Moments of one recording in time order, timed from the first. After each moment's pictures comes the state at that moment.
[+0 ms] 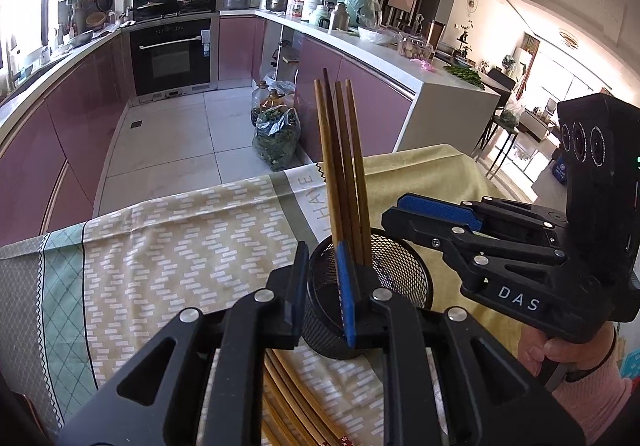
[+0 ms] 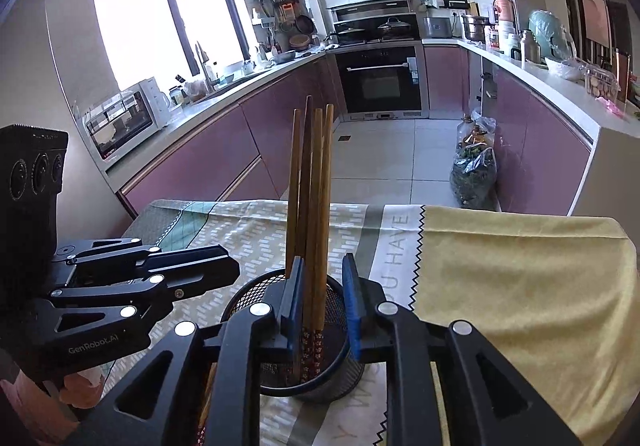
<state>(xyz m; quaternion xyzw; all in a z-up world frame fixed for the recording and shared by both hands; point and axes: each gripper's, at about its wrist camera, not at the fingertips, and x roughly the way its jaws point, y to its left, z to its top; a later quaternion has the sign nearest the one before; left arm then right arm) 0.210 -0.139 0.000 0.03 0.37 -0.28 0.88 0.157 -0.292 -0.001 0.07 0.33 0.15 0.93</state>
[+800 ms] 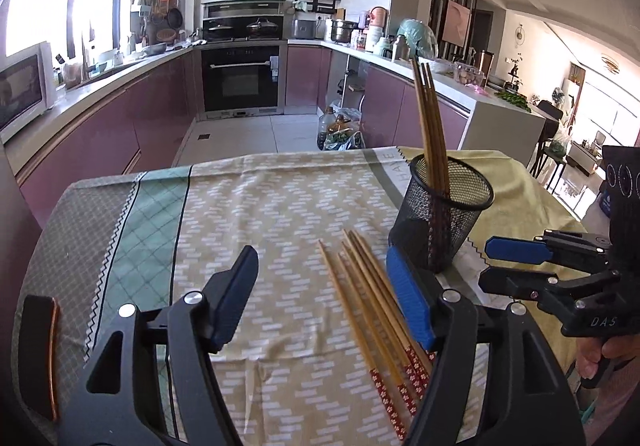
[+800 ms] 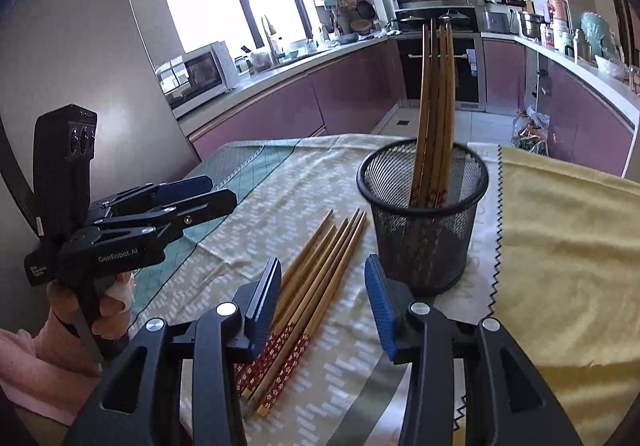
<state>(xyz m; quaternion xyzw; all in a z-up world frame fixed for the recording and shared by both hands) 0.112 -0.025 -0.040 0.02 0.32 -0.17 0.93 0.070 -0.243 -0.043 0.06 0.35 0.26 0.90</state>
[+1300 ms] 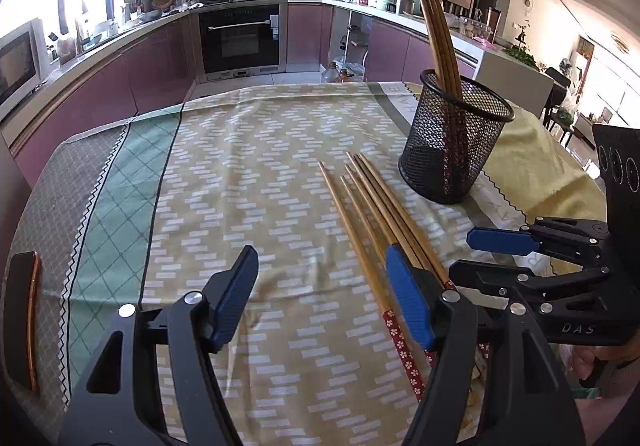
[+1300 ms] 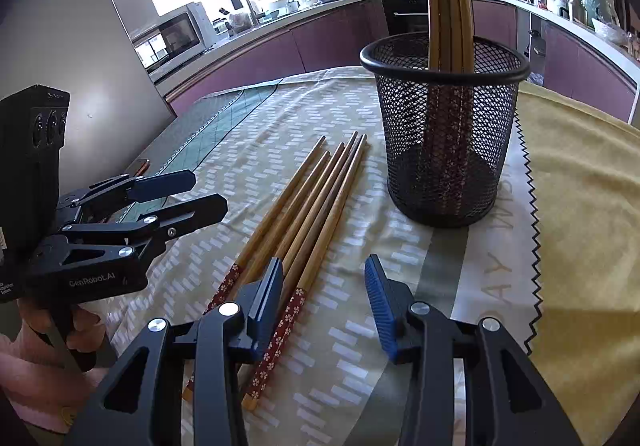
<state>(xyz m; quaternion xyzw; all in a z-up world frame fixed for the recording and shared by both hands) 0.107 -0.040 -0.088 0.04 0.39 -0.17 0.91 0.069 -0.223 -0.089 0.05 0.41 0.23 0.88</state>
